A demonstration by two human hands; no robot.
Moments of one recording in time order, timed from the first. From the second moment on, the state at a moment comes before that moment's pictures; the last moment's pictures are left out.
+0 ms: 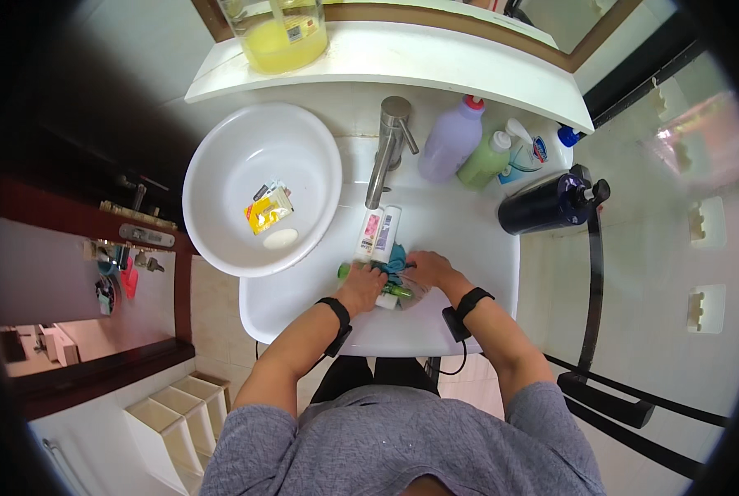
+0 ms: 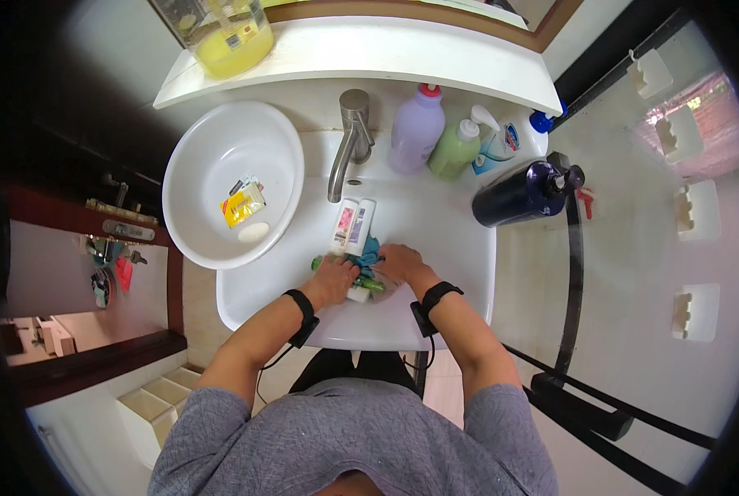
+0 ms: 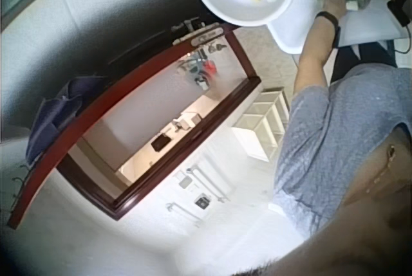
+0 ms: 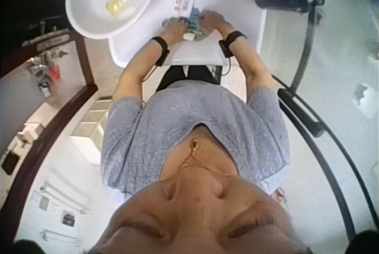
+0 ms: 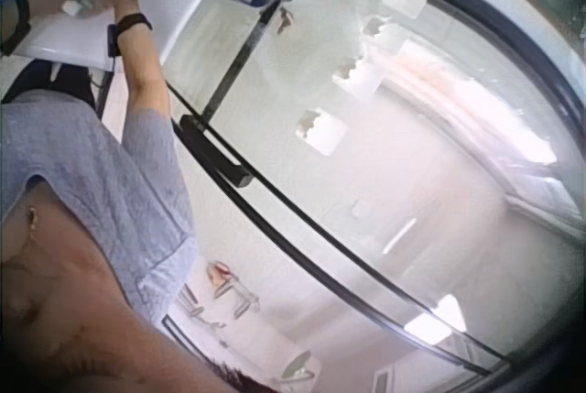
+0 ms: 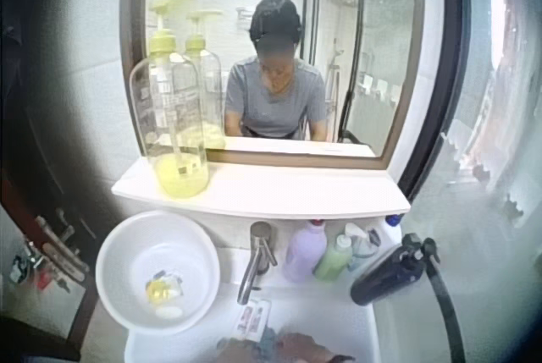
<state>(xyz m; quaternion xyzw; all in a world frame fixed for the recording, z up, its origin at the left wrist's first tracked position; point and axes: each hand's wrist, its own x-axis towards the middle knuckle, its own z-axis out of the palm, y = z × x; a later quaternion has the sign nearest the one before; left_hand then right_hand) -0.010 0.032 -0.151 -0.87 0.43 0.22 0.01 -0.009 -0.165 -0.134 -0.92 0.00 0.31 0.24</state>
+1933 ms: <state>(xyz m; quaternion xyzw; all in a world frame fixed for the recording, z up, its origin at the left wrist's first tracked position) -0.278 -0.096 -0.013 -0.54 0.47 0.55 -0.43 -0.450 -0.180 -0.036 -0.31 0.24 -0.17 0.90</state>
